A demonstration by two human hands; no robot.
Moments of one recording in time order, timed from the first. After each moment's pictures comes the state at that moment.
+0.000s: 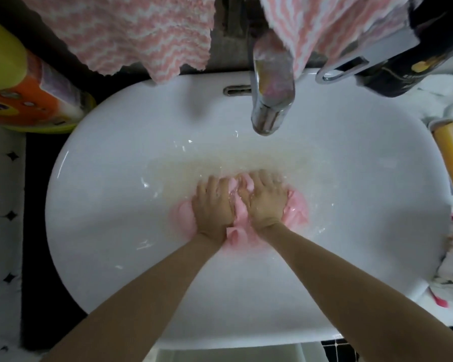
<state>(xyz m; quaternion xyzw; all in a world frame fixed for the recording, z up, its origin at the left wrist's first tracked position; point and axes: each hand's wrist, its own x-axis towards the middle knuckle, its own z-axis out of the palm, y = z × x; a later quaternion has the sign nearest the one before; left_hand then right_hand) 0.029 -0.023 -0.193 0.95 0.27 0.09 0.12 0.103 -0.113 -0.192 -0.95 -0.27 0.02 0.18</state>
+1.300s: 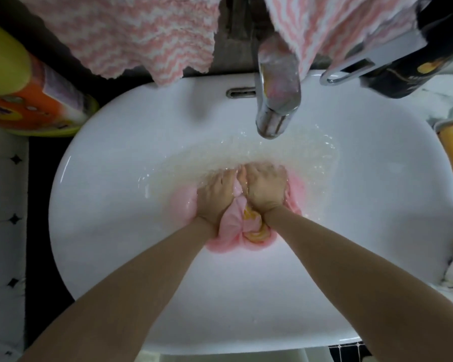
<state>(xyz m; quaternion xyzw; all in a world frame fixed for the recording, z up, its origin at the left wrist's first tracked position) 0.053 0.000 -0.203 0.96 0.20 0.17 0.07 0.133 -0.087 -0.186 -0.94 -0.32 -0.01 0.15</state>
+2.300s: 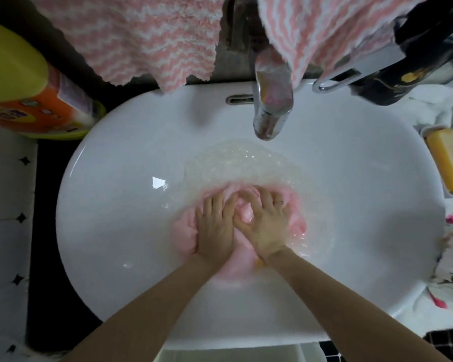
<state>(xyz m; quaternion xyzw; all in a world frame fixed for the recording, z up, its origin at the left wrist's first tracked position) -0.002 -0.037 -0.184 0.96 0.22 0.07 0.16 0.075 -0.130 -0.171 -0.94 -0.28 0.08 0.19</state>
